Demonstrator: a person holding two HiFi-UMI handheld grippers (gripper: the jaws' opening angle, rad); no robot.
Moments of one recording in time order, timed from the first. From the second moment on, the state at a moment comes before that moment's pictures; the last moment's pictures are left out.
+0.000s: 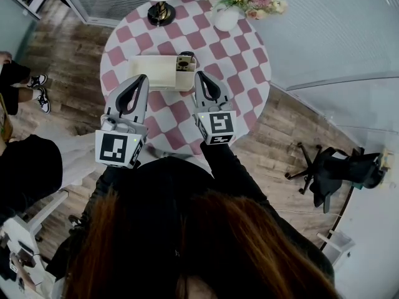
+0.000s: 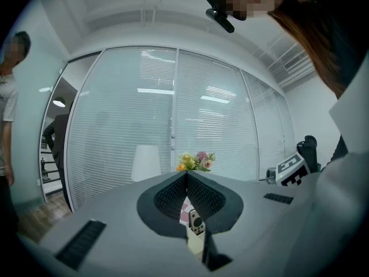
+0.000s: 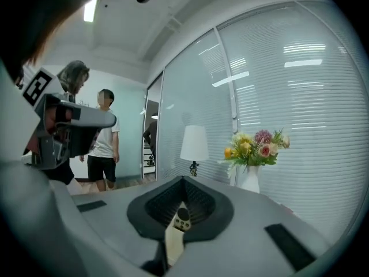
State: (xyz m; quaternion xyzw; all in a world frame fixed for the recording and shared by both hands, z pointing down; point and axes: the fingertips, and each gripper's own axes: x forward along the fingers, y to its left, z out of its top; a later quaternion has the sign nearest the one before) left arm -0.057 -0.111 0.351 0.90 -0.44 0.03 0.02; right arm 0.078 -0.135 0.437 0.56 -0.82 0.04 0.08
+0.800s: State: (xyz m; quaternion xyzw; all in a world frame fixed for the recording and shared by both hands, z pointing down) left arm -0.055 -0.107 0.358 0.90 -0.43 0.05 0.01; right arm 0.058 -0.104 0.364 0.53 -0.84 0.02 0.05
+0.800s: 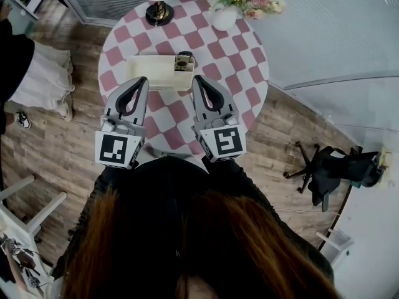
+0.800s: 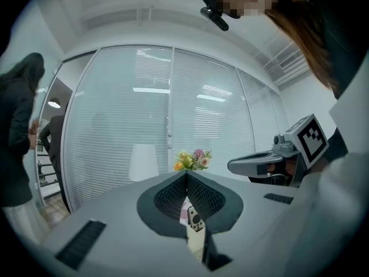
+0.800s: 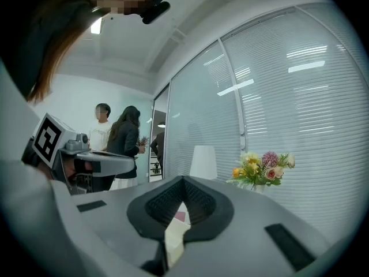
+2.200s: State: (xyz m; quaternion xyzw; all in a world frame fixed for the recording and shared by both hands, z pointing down) left arm -0.062 -0.107 0.350 0.90 -0.44 0.03 0.00; right arm 0.061 -0.148 0.410 0.57 -0.81 0.08 0.08
